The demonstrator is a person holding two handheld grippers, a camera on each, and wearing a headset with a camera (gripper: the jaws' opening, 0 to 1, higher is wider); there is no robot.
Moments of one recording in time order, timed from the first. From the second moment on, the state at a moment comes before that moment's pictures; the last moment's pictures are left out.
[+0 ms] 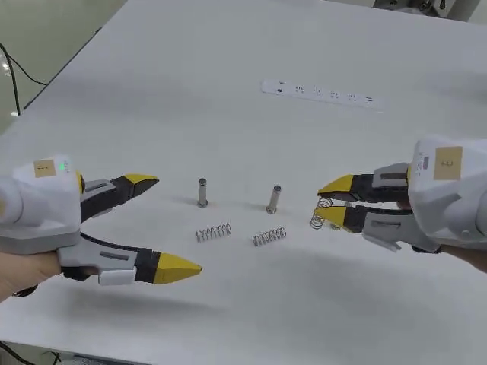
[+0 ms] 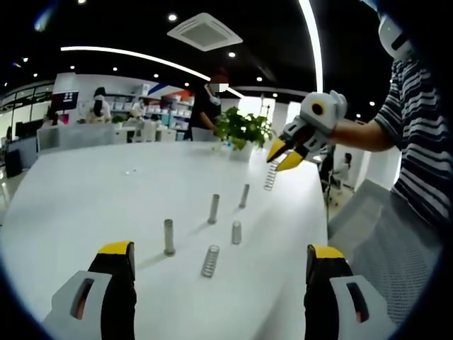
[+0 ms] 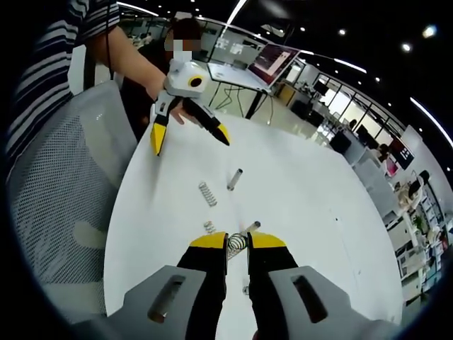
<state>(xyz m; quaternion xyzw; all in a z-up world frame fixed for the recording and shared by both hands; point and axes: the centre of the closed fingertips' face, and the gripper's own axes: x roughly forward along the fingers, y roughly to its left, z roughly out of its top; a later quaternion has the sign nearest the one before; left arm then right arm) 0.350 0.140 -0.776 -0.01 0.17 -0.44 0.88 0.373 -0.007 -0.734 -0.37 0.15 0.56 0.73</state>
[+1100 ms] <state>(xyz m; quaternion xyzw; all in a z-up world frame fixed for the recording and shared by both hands) 0.351 0.149 -0.777 -0.01 0.17 -0.43 0.89 0.433 -0.056 -0.739 -0.35 0.18 0.48 0.79</state>
